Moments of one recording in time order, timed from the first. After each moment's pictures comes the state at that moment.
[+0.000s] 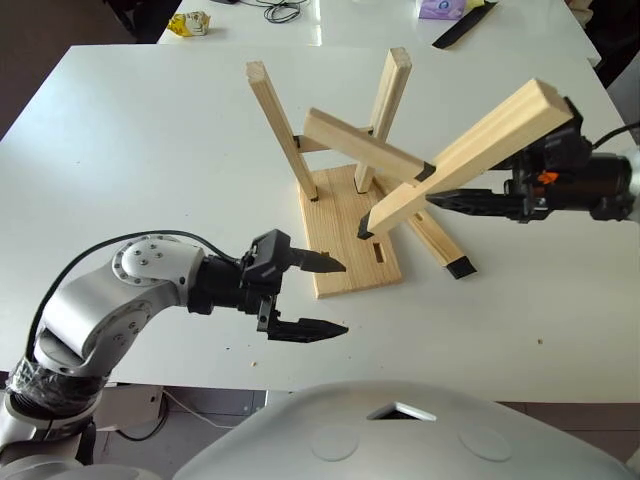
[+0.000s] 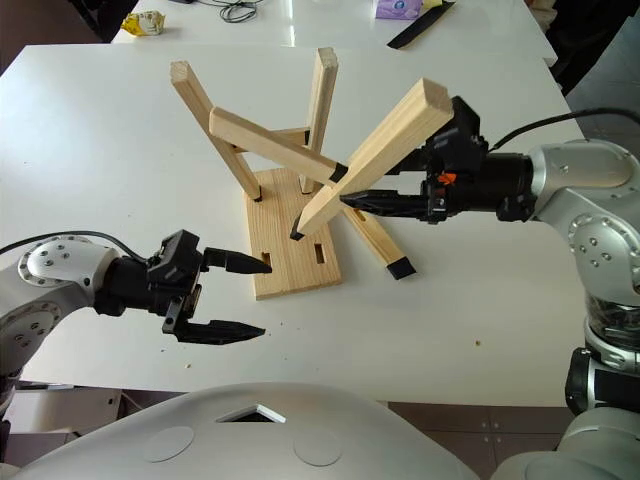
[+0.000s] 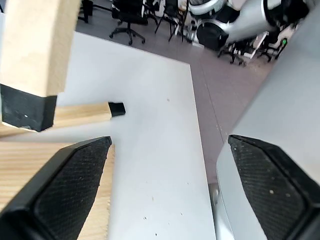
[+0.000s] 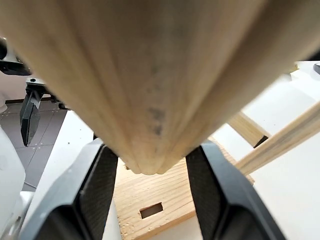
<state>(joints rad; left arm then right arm) 0.02 0.86 -0.13 -0.69 -0.75 0.67 -1.07 -0.29 -0.91 -0.07 -0.47 0.81 0.73 1.08</state>
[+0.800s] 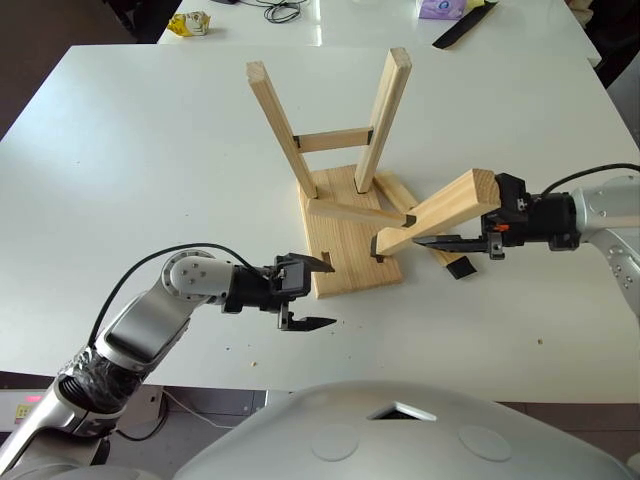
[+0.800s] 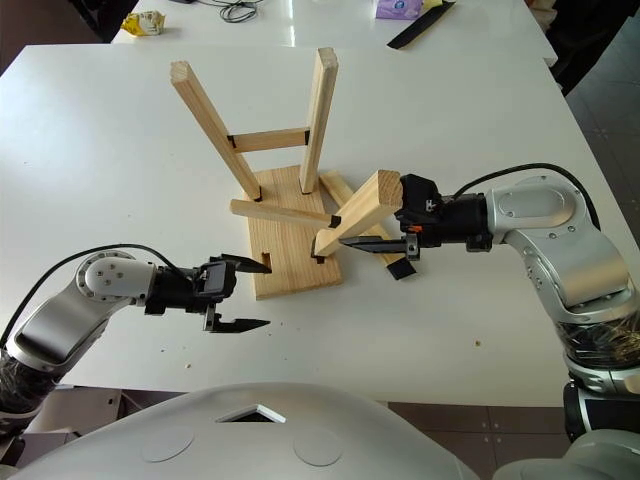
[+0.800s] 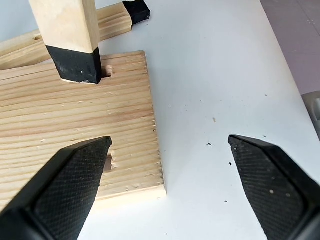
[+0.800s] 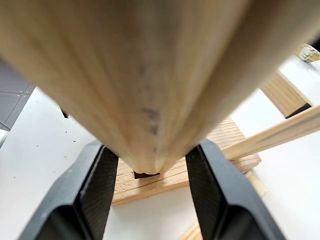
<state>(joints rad) 0.03 0.82 -0.36 -0.48 -0.27 0.33 -1.05 -0.17 -0.91 0.07 -0.44 0.53 0.40 1.18</state>
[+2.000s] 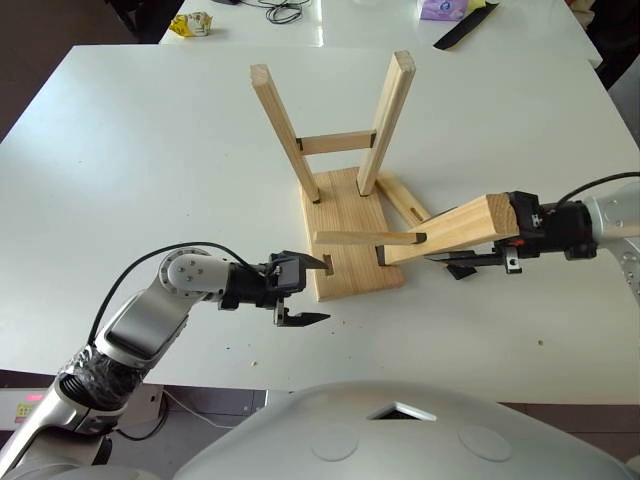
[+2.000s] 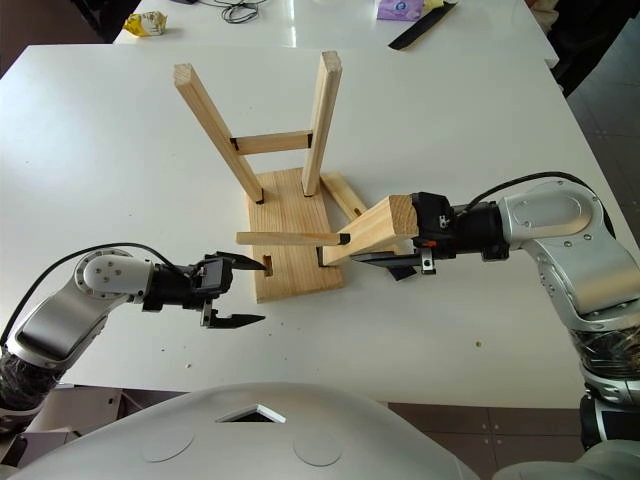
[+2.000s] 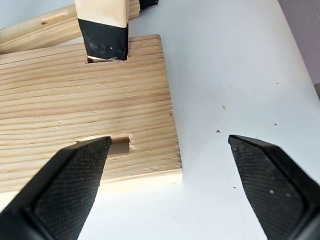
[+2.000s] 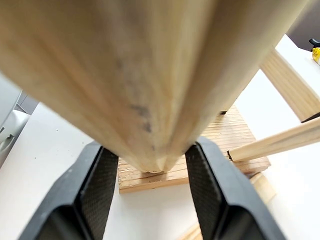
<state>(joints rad) 0.03 0.81 -0.34 -0.45 -0.24 0.33 -1.07 -0.12 -0.96 0.06 -0.43 0.53 0.33 1.26</state>
